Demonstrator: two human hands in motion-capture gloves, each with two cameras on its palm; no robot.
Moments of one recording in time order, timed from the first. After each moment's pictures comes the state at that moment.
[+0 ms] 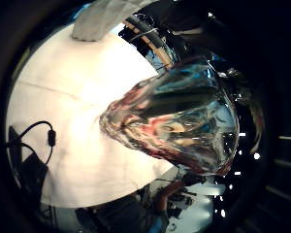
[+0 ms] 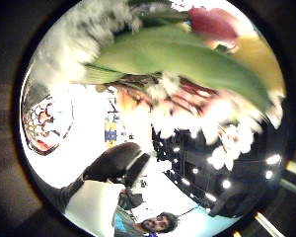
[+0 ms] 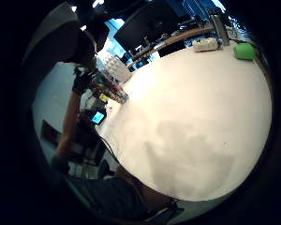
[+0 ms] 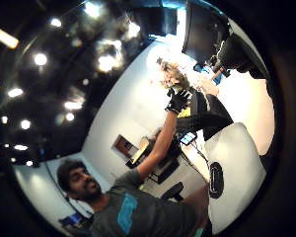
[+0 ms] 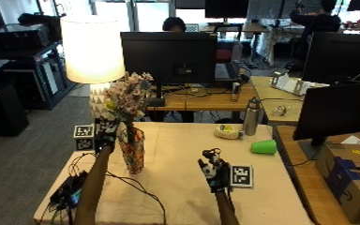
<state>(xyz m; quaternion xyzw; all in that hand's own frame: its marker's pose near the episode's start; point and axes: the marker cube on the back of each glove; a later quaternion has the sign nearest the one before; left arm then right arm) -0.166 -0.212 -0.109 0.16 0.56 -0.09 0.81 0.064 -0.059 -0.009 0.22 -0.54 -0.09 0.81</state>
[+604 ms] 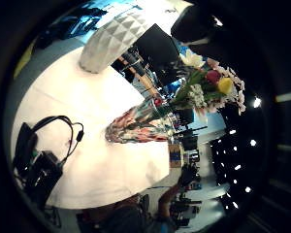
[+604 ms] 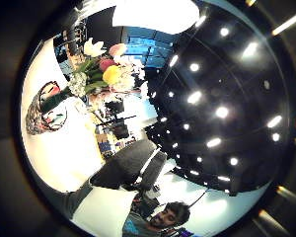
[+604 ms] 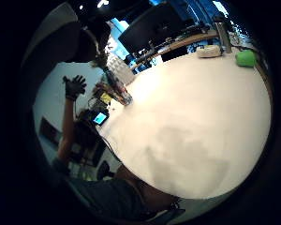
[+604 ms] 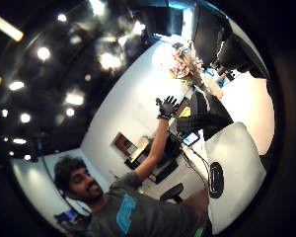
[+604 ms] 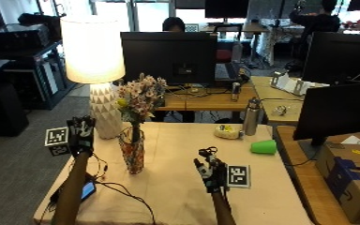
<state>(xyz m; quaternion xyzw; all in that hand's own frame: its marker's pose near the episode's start) -0.211 -0.115 -0.156 0.27 0.58 -0.06 0.77 0.051 -0.048 -0.023 0.21 -0.52 -0.07 0.83</state>
